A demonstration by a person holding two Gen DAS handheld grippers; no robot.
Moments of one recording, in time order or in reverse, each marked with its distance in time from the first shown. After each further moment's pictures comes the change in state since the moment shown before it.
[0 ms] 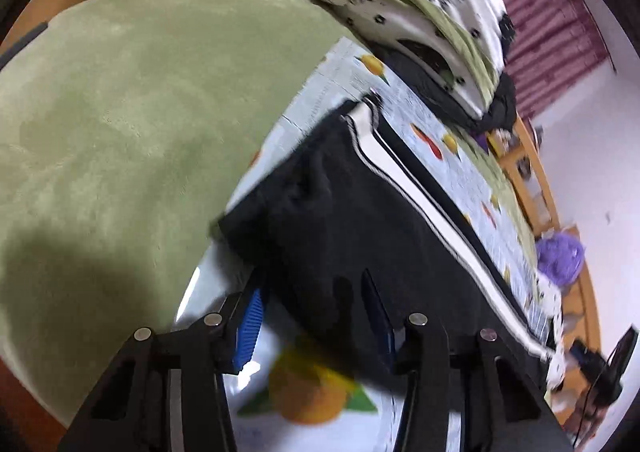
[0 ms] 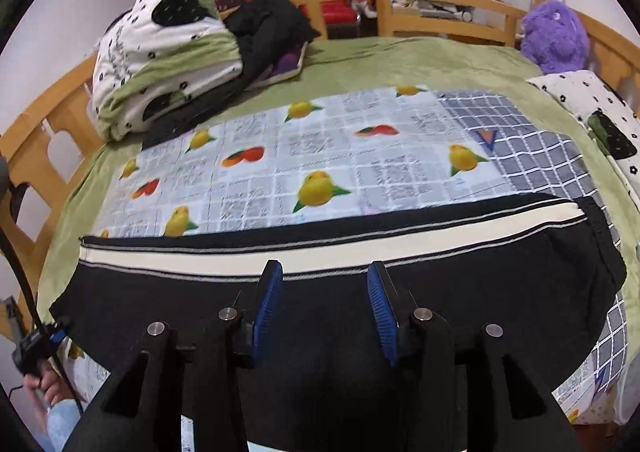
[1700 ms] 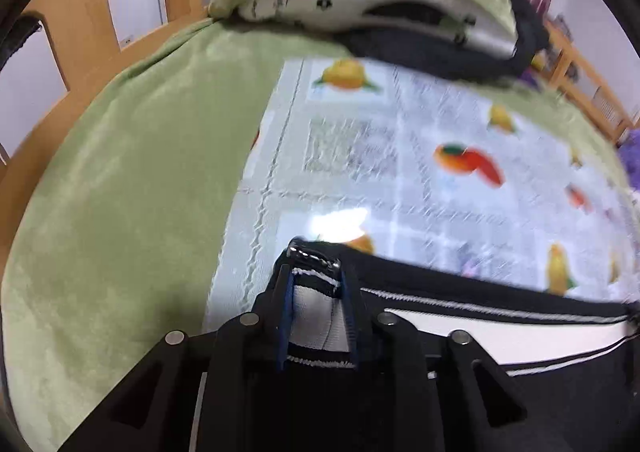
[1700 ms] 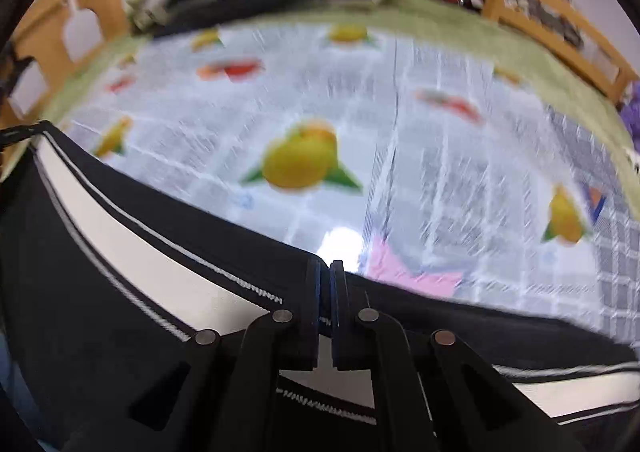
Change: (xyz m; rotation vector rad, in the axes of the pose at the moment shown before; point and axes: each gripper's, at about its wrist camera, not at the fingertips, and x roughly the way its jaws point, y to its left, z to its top) left arm 0.110 -0.110 0.113 0.453 0.033 0.392; right arm 0.185 -0.039 0.028 -0.355 0.121 0.061
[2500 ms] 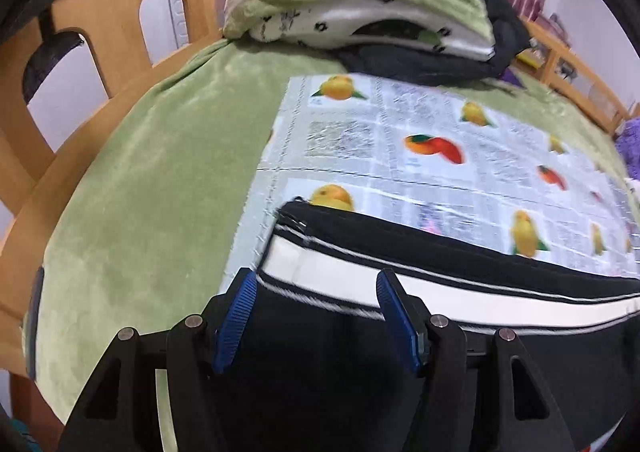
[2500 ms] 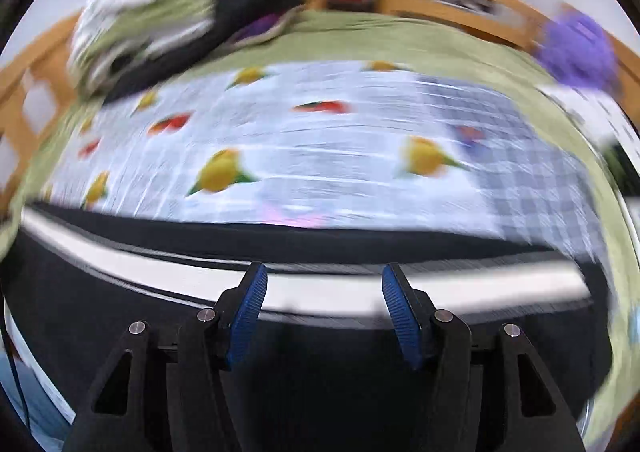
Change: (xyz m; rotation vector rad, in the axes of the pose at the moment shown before) left arm -0.070 -0.009 -0.034 0.002 -0.040 0.038; right arm -0.092 -0.040 -0.024 0.126 -0.030 -0.073
